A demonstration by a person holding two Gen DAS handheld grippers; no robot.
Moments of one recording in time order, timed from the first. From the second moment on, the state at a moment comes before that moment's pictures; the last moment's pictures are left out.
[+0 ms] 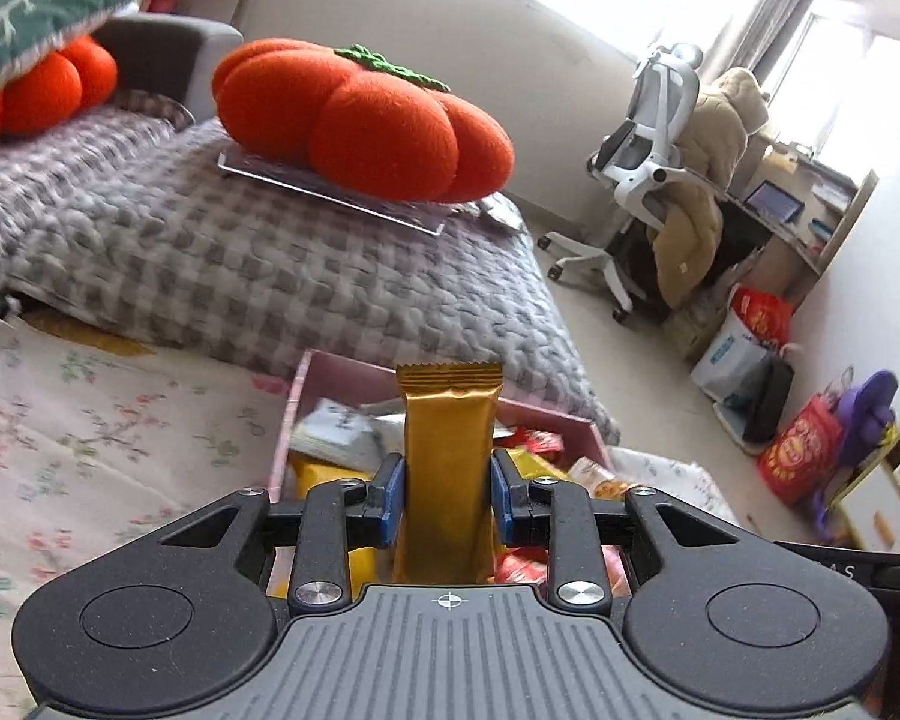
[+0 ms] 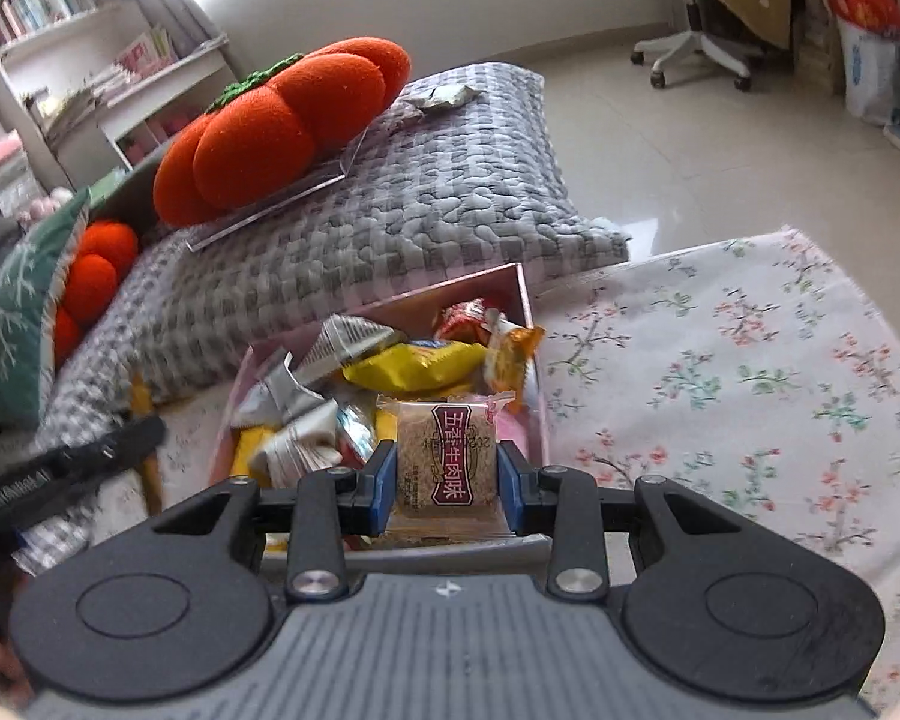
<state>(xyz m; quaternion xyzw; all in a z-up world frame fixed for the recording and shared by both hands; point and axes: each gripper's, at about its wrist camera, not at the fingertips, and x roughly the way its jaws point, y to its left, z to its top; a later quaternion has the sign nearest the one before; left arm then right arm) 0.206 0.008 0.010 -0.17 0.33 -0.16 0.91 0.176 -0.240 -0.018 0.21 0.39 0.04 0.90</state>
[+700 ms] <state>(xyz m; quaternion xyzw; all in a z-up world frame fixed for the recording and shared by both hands) 0.235 -0.045 -0.020 -0.14 0.35 -0.15 0.91 0.221 -0.240 -0.045 0.31 0.40 0.07 0.86</state>
